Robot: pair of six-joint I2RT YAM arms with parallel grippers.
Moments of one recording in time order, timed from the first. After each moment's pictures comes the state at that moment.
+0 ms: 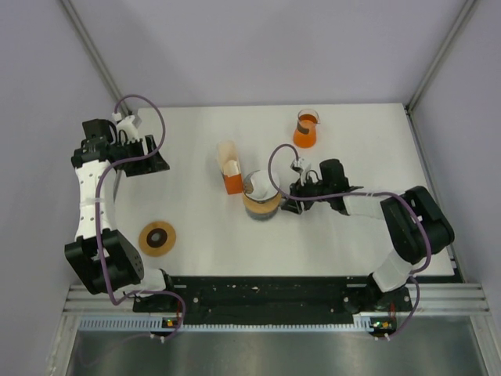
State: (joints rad) left arm 0.33 1.42 1.38 -0.91 0.56 0.10; right arm 0.41 1.65 0.72 0.26 -0.70 -0.07
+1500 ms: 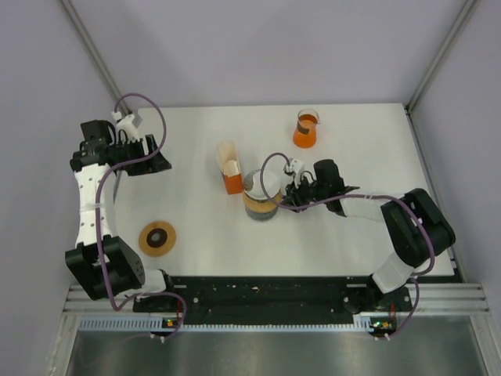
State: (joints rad) left arm 0.33 1.38 1.37 -0.90 0.62 0.11; right arm 0.47 1.63 0.74 0.24 -0.61 -0.21
